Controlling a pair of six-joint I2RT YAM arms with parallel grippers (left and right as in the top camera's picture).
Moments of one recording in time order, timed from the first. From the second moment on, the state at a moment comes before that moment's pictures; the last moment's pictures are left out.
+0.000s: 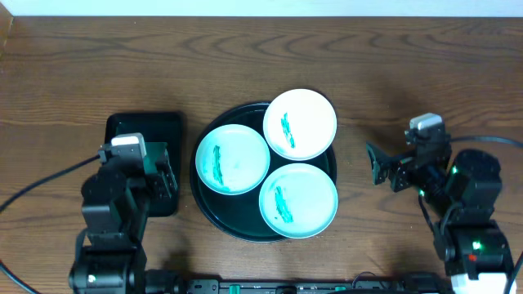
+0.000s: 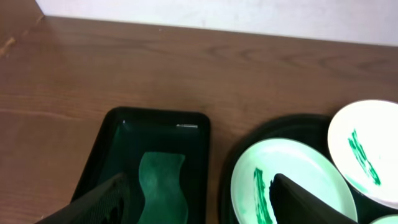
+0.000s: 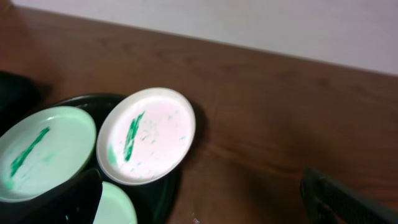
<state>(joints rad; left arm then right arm) 0.02 0.60 0.75 -0.66 -0.04 -0.07 0.04 0.76 0.71 -0.42 -0.32 -0.09</state>
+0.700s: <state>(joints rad) 0.02 1.08 1.18 -1.03 0.12 -0.09 0.04 1.12 1.06 -0.76 -0.43 -0.09</state>
